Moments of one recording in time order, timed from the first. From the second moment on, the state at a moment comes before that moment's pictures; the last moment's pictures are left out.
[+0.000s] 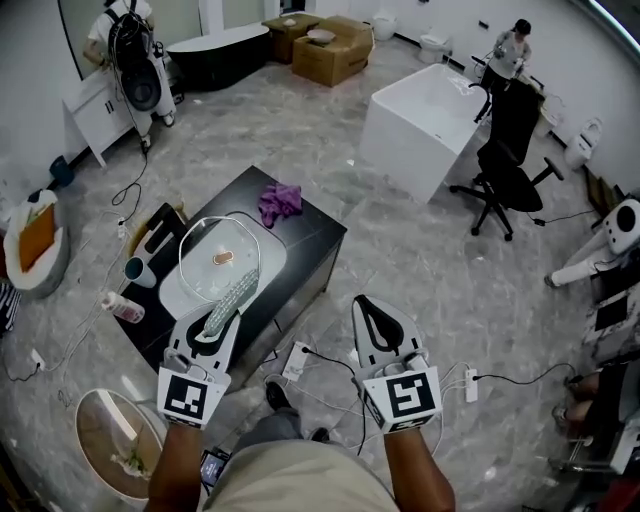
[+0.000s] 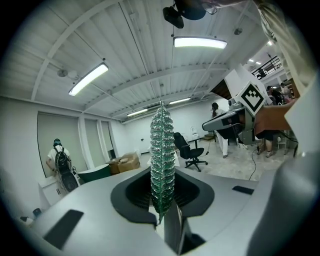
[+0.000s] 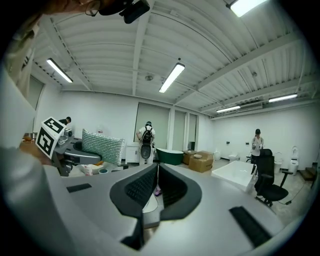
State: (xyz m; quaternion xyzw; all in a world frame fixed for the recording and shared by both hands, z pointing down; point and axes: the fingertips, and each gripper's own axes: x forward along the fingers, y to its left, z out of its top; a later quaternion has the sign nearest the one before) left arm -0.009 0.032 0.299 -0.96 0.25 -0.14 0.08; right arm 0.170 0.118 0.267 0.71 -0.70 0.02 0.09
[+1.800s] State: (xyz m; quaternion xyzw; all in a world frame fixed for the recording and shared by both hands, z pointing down) left arm -0.088 -0.327 0.584 -0.76 0.50 -0.42 -0.01; right arm 0.195 -0.221 0.446 0.49 -0.83 0.12 0.22
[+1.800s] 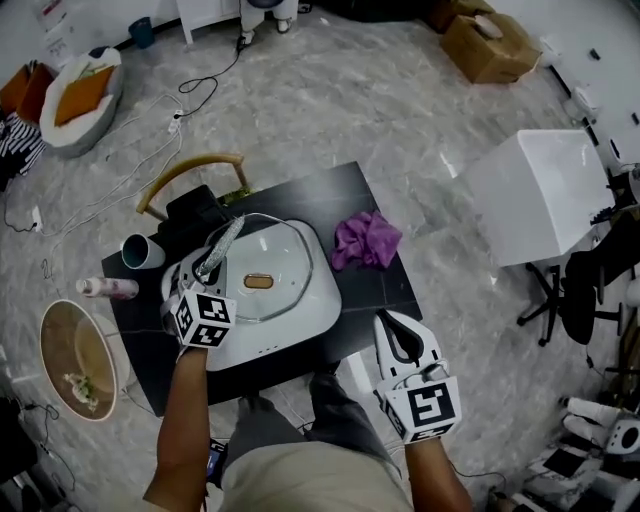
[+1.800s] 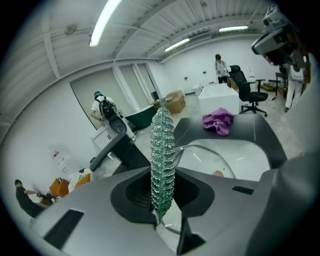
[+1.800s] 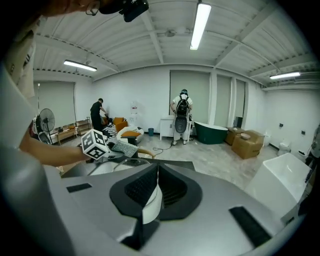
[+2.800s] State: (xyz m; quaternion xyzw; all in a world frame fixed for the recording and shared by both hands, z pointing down) left arm 0.070 -0.328 0.696 -0.79 0.29 -0.54 0.02; right arm 0.244 -0.209 0.506 0.52 -0.80 0.19 0.22
